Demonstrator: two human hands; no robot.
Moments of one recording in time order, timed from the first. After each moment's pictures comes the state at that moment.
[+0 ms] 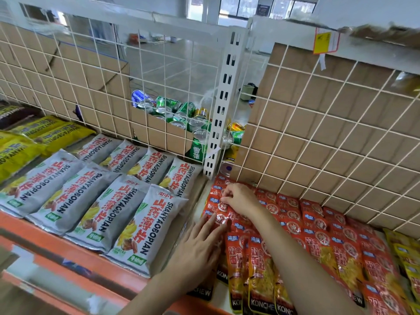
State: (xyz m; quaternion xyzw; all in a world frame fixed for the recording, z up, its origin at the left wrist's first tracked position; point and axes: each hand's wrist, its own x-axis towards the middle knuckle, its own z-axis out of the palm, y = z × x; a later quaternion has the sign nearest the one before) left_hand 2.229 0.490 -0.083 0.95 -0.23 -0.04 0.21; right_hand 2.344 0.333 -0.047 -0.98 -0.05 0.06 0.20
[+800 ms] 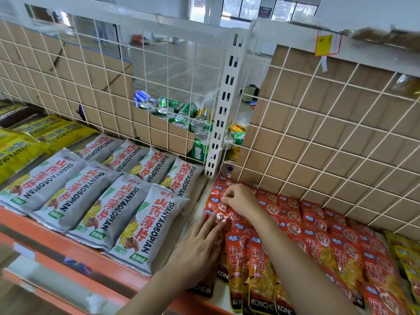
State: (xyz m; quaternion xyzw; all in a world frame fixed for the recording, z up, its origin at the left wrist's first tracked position) left_hand 2.232 0.493 -0.082 0.95 -0.23 -0.06 0.18; right_hand 2.344 0.334 -0.053 -0.97 -0.04 0.04 0.25
